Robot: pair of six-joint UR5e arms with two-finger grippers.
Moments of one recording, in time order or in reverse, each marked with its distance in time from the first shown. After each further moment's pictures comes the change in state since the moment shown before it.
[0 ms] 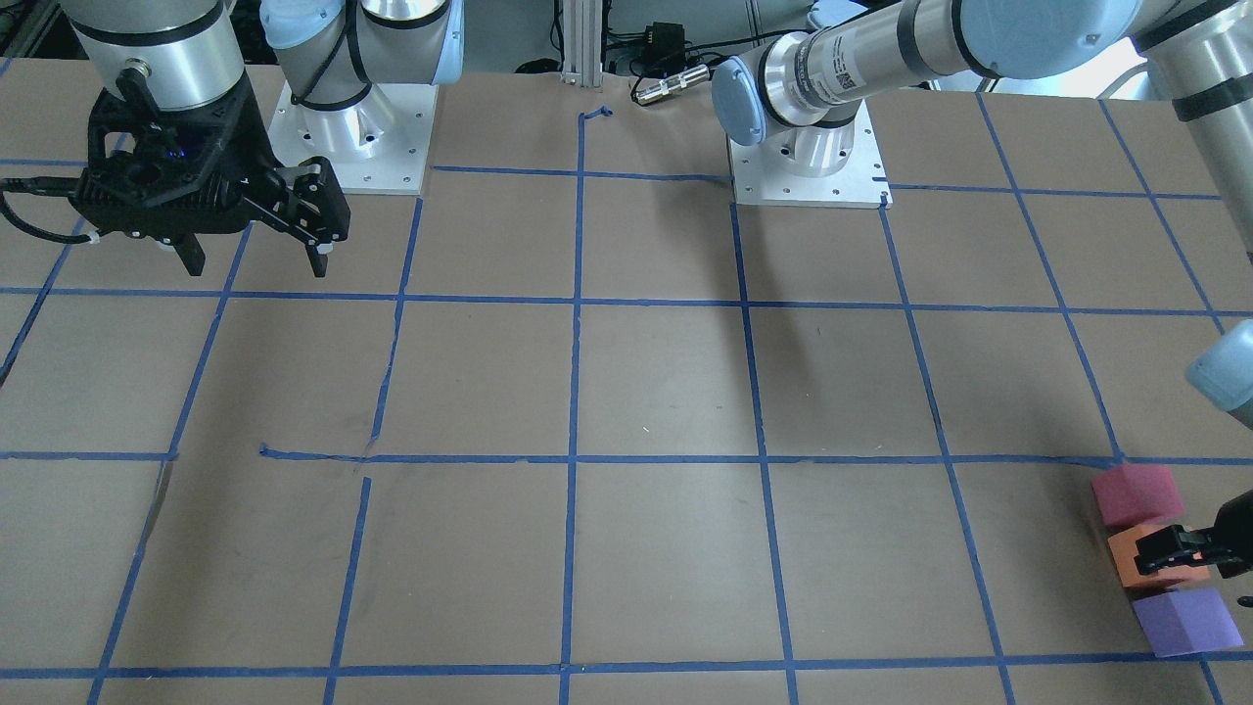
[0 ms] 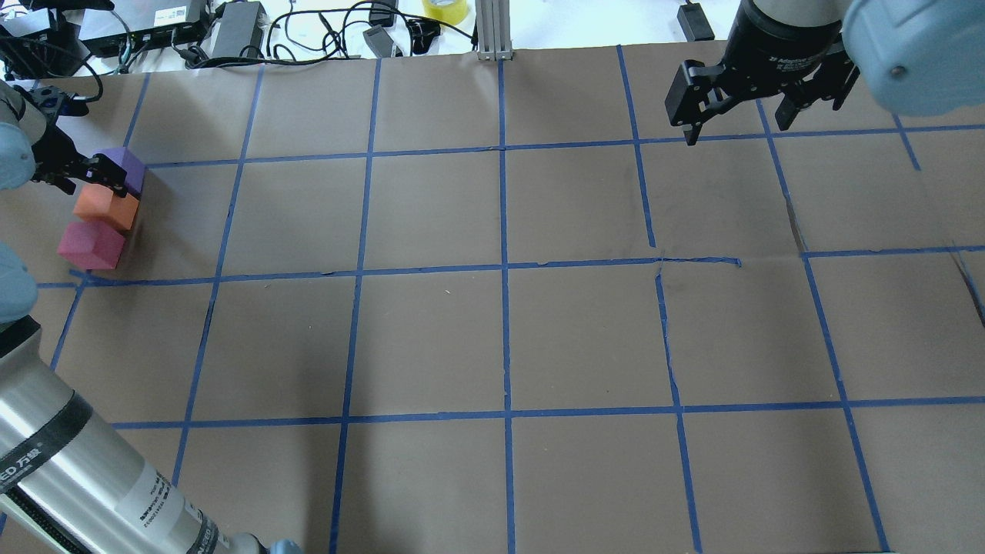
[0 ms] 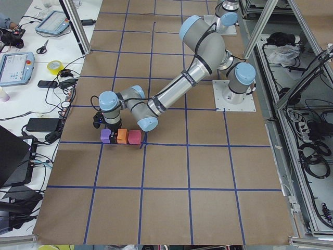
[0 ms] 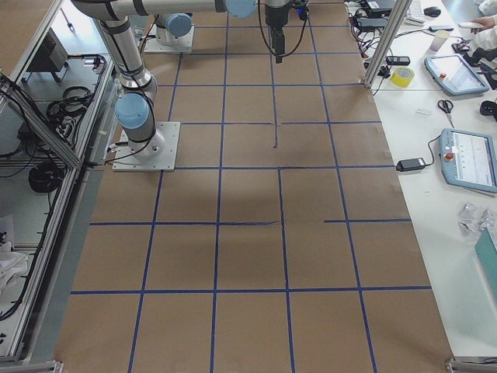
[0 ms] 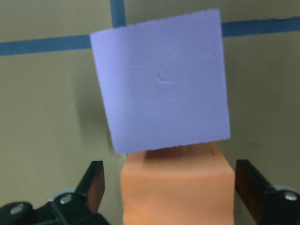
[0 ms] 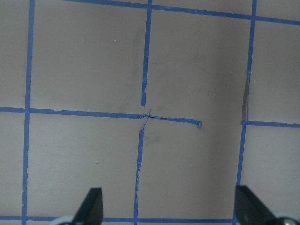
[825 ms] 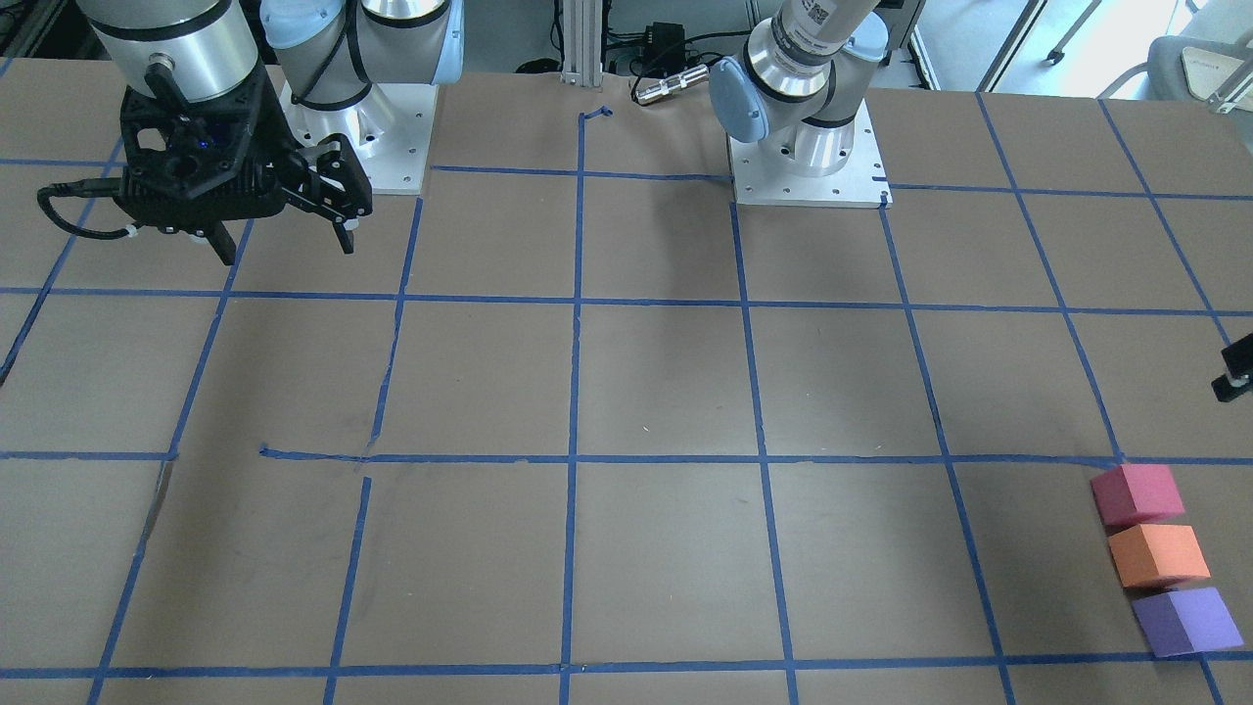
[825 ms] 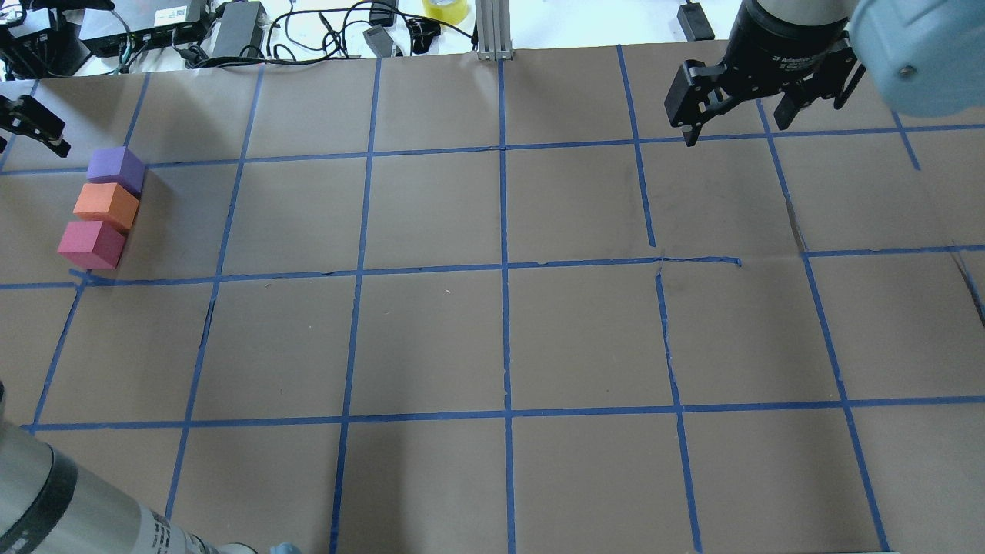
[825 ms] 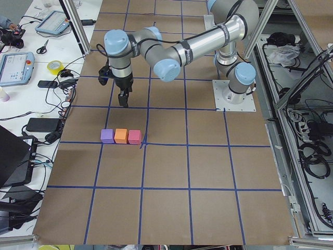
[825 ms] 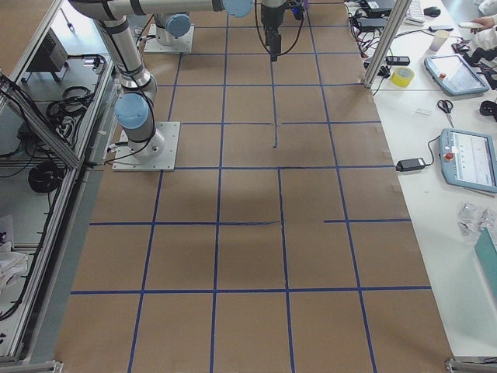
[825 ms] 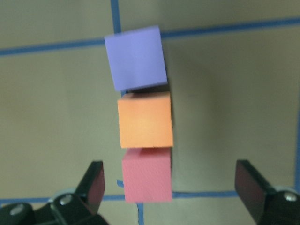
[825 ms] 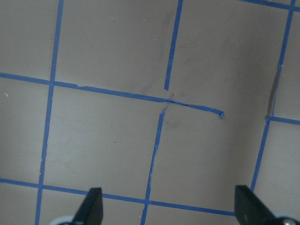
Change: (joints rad) left arm -0.016 0.442 0.025 -0.530 0.005 -0.004; right arm 0.000 -0.013 0.007 0.076 0.087 -0.100
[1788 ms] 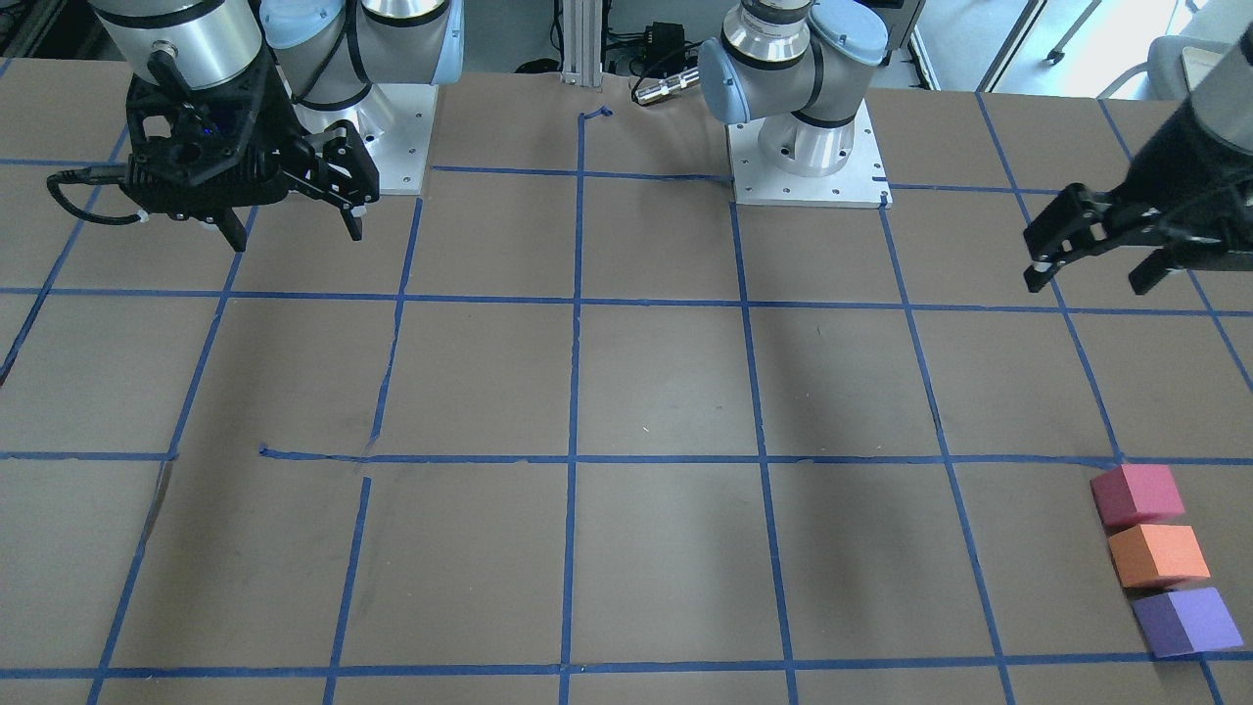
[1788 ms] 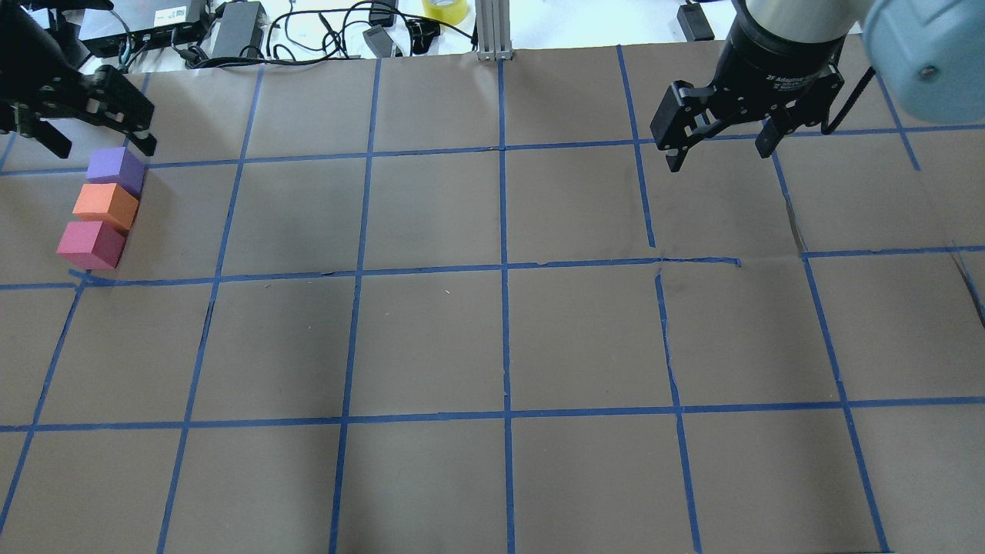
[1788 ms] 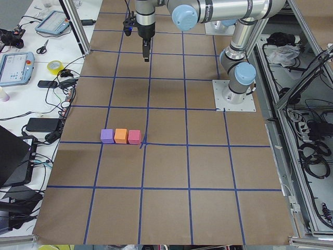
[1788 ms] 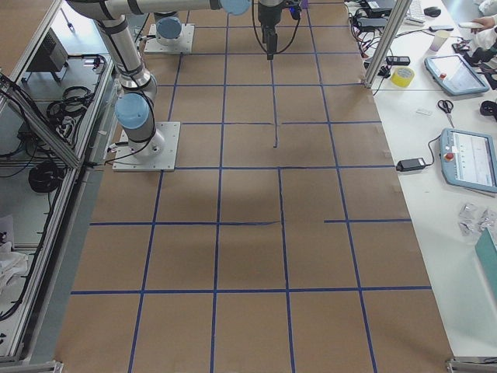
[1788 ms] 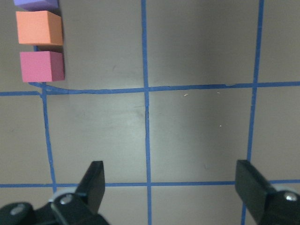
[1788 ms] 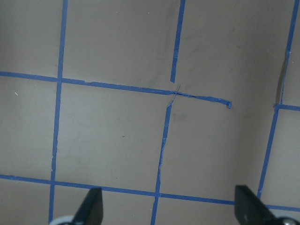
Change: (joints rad) left arm -0.348 0.241 -0.195 -0.063 -0.006 -0.439; right arm 0.000 -0.016 0.002 0.017 0.008 0.061
